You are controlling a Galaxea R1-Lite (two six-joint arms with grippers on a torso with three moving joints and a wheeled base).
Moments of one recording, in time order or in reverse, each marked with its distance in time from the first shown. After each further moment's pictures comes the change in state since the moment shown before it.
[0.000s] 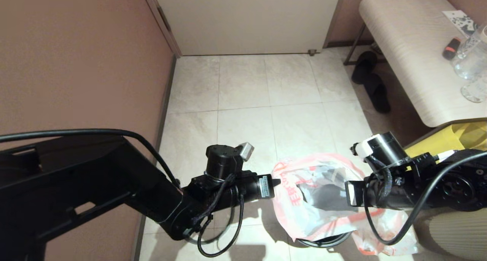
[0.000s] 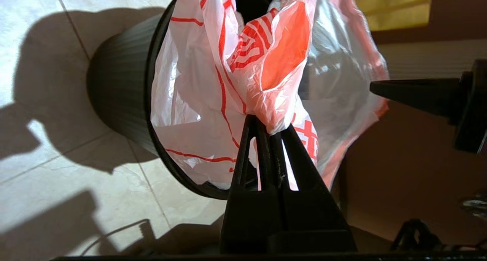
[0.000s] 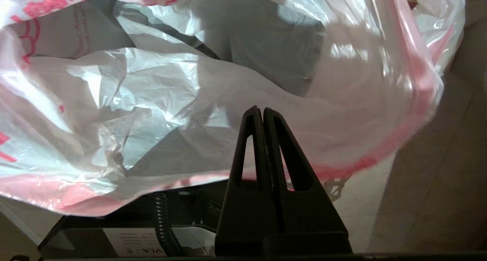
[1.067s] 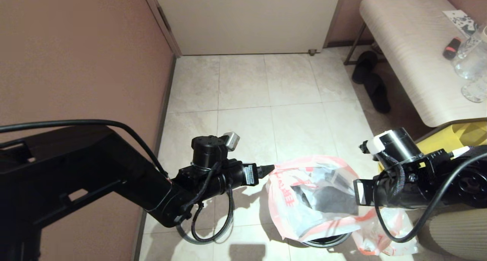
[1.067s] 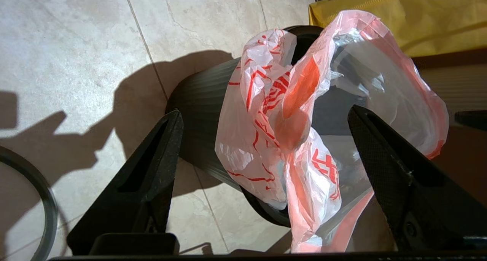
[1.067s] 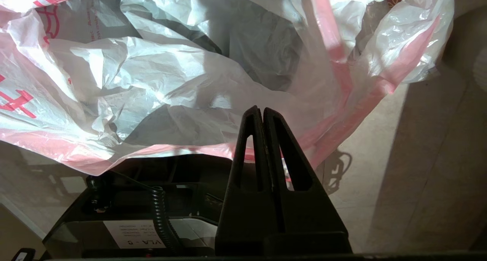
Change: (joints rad) left arm 0.096 -0.006 -0.015 -0.006 0.065 0.148; right arm -0.037 -0.052 0.004 0.051 0.024 -0.006
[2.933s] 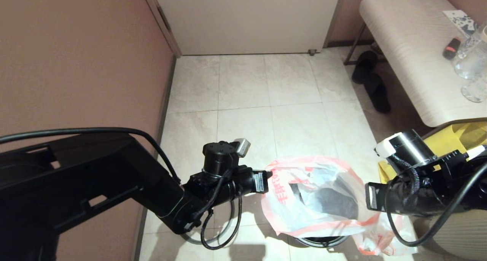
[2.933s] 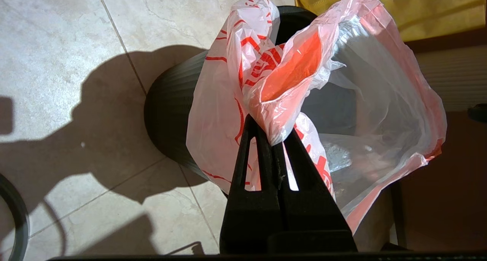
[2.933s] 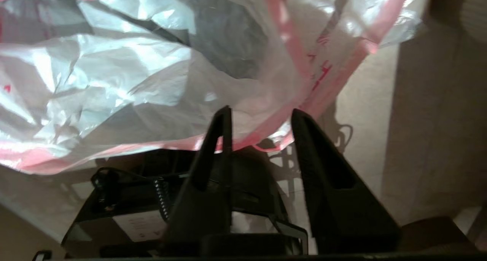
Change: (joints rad) left arm -0.055 0.045 -0.009 -0.034 0.000 -0.001; right arm 0.003 -0.060 0.013 0.115 -0.046 0.139
